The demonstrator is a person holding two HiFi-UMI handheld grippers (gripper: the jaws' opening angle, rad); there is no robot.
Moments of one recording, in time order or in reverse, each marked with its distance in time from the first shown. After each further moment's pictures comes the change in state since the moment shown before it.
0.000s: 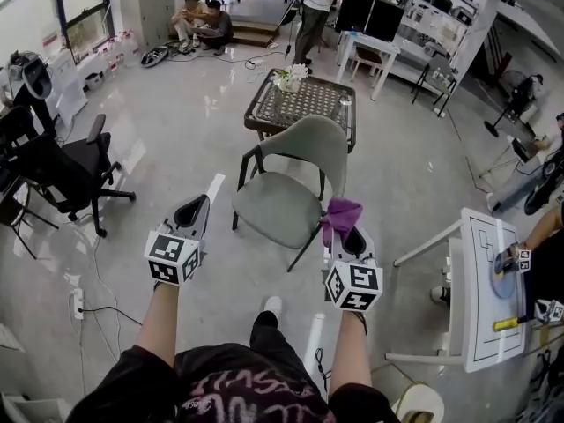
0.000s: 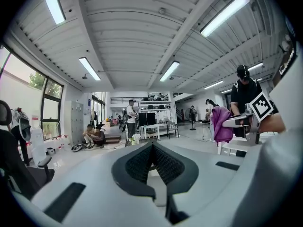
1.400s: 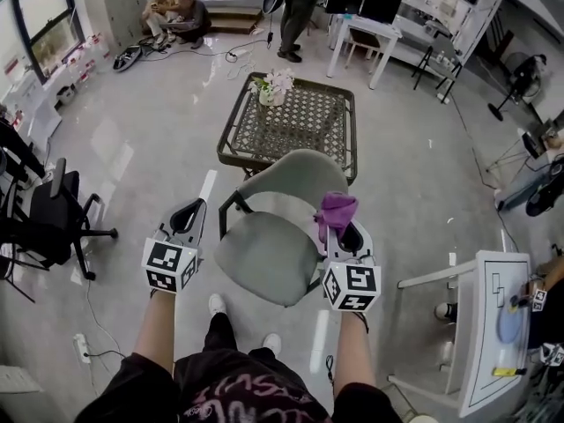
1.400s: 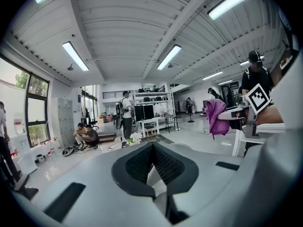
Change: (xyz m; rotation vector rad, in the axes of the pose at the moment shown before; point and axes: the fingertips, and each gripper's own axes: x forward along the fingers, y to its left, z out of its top) left arm 0.335 0.102 0.005 0.051 0.086 -0.070; right arm 0.323 -0.103 0.019 -0.002 0.030 -0.010
